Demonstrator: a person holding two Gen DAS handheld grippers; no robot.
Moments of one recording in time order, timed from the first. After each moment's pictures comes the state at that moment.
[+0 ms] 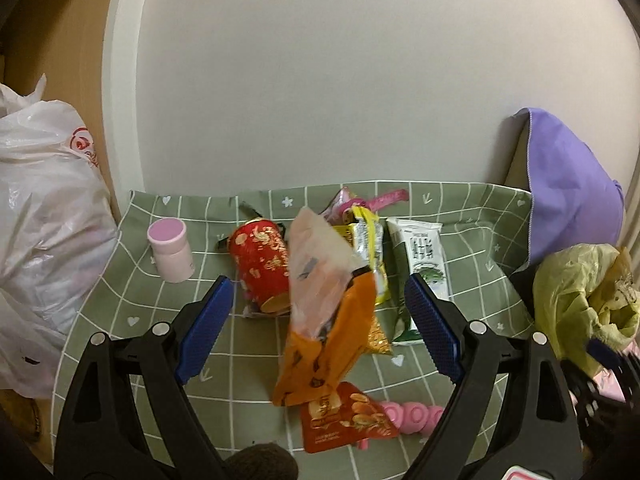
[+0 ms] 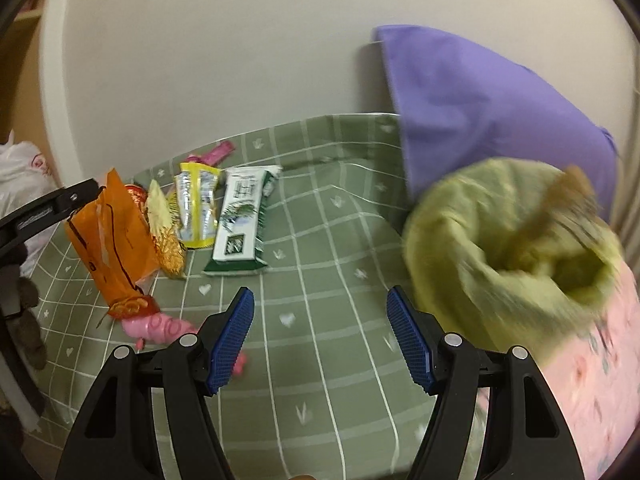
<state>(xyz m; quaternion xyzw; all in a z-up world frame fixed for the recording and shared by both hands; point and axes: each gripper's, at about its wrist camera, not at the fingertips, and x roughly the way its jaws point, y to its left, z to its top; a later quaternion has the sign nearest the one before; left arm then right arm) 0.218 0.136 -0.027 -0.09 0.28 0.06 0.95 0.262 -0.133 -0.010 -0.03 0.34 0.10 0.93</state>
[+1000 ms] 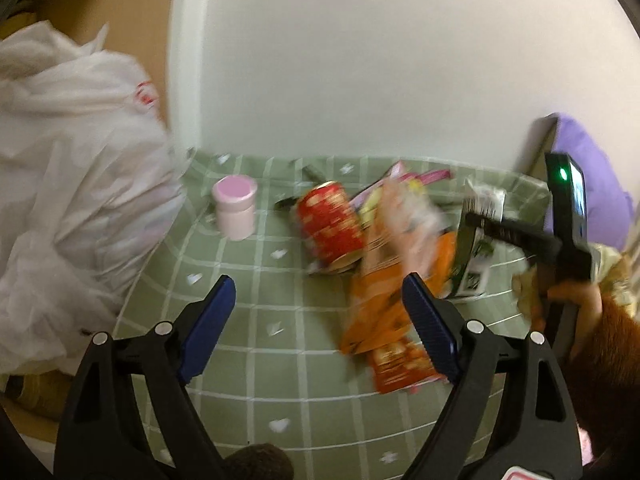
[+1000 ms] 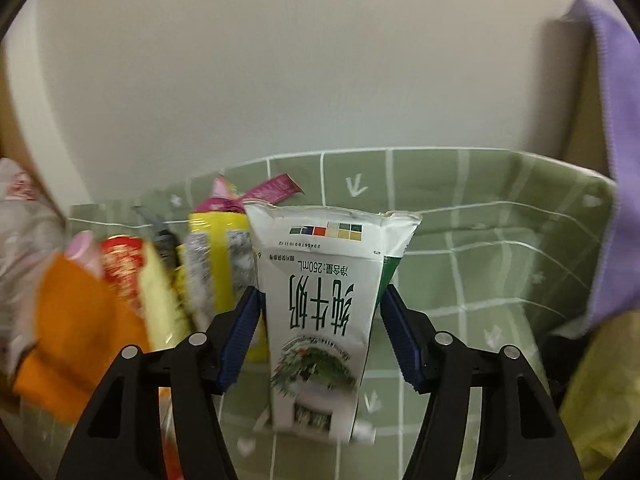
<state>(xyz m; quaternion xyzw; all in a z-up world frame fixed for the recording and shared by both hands) 0.179 0.188 -0.022 -0.13 0.33 0.07 0.93 0.401 -0.048 -0.020 -0.03 0.40 0.21 0.89</state>
